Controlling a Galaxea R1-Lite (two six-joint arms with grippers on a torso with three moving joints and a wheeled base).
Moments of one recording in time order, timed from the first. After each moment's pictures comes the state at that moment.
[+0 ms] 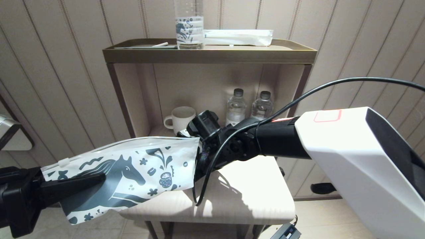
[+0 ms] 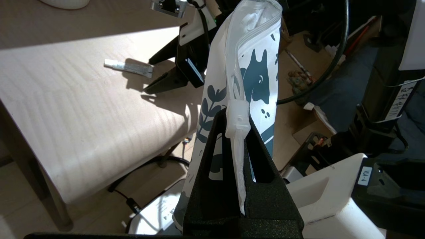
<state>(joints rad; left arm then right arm) -0.11 1.04 -0.53 -0.22 -0.82 -0.21 0.79 2.33 -1.88 0.40 0.11 0.05</state>
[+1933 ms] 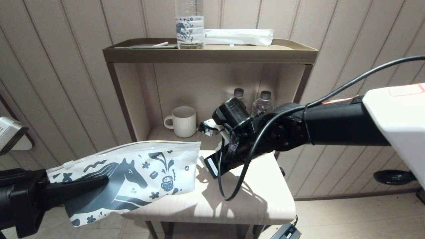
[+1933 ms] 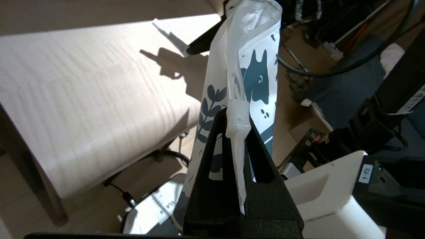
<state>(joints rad) -0.11 1.06 -0.52 -0.22 -0.83 -0.21 0.72 2.08 -1.66 0.40 0.09 0.05</state>
